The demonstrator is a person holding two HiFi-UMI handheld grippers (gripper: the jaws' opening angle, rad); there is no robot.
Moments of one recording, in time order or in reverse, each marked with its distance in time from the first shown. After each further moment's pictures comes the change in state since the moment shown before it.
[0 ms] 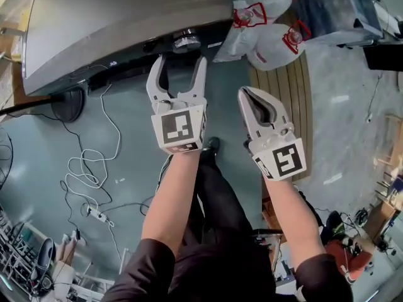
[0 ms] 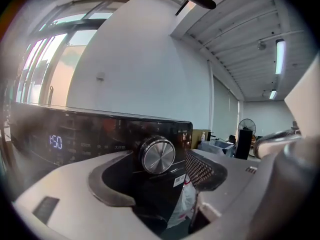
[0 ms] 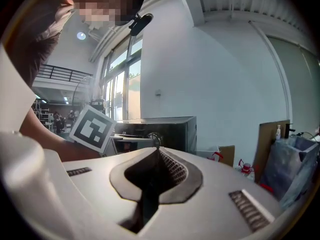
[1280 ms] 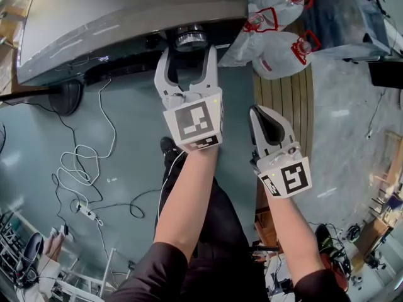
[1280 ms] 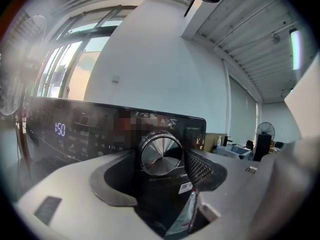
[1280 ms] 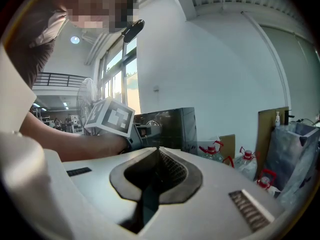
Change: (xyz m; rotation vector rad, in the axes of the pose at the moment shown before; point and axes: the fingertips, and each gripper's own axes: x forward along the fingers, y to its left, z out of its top) left arm 0.022 0.002 -0.018 -0.049 -0.003 0.174; right arm -0.022 -0.009 -0.048 0.061 0.034 0.022
